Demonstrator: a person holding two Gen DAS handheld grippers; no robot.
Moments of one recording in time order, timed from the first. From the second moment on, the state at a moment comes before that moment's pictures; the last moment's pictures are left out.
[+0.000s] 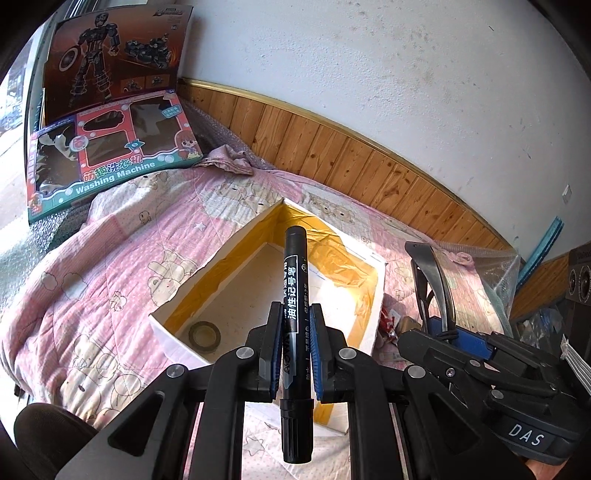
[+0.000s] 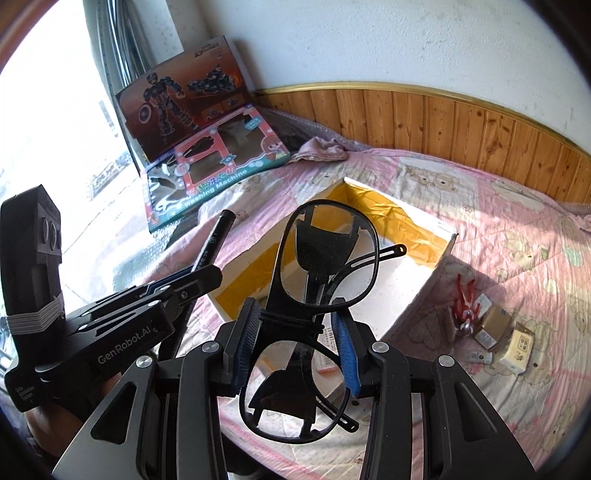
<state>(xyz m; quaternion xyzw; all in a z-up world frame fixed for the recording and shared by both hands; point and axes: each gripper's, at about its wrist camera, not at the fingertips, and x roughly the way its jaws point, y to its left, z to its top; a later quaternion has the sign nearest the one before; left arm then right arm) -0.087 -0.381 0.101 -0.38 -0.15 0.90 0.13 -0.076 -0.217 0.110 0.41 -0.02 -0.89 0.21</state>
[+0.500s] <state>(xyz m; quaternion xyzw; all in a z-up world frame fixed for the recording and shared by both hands) -0.127 -0.383 0.097 -0.38 -0.07 0.92 0.09 -0.112 -0.236 0.091 0.43 0.01 -0.88 0.22</state>
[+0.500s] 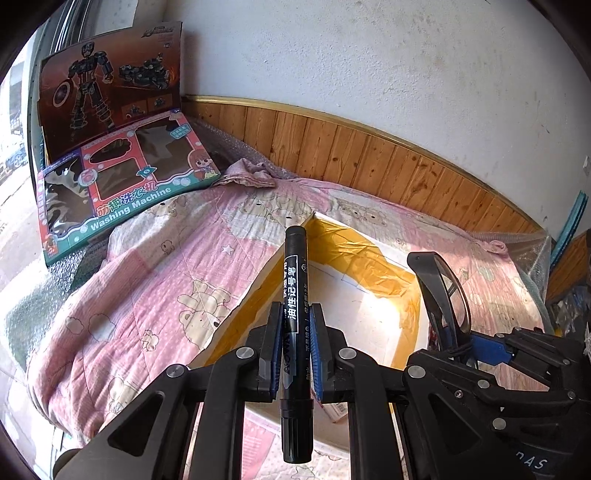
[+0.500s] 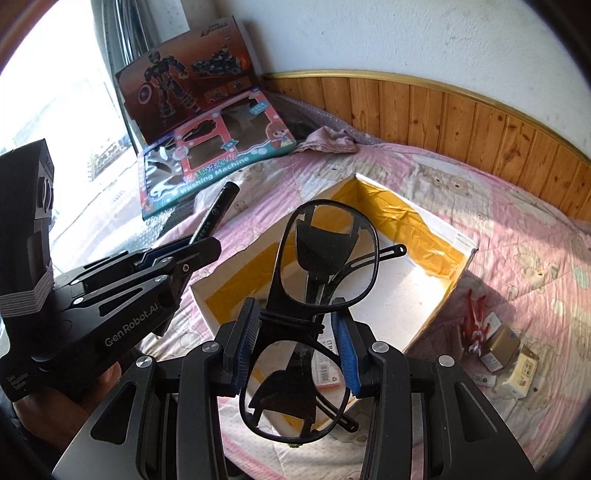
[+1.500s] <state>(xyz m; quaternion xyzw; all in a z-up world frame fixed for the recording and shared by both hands) -0.173 -0.332 0.031 -0.48 -0.01 0.86 0.15 -0.176 -0.220 0.038 0.49 0.03 -0.85 0.20</state>
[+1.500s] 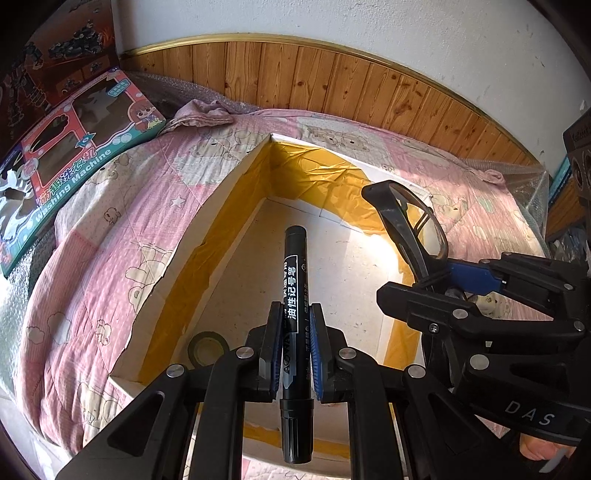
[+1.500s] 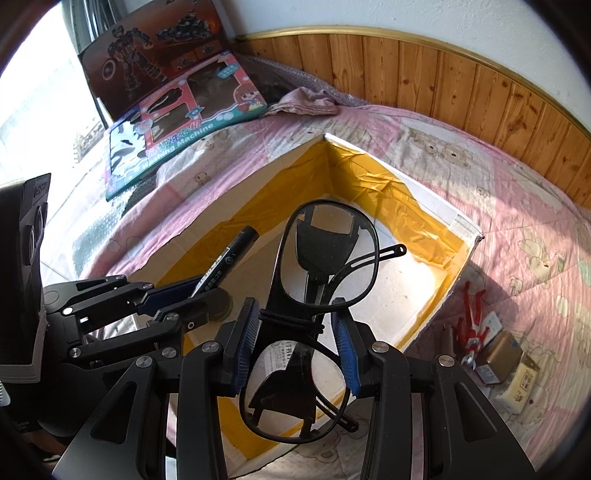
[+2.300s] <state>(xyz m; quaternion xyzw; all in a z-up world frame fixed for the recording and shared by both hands) -0.211 -0.340 -0.004 -0.57 -0.02 0.81 0.14 -0.214 -0.228 0.021 0.52 0.02 -0.82 0.22</state>
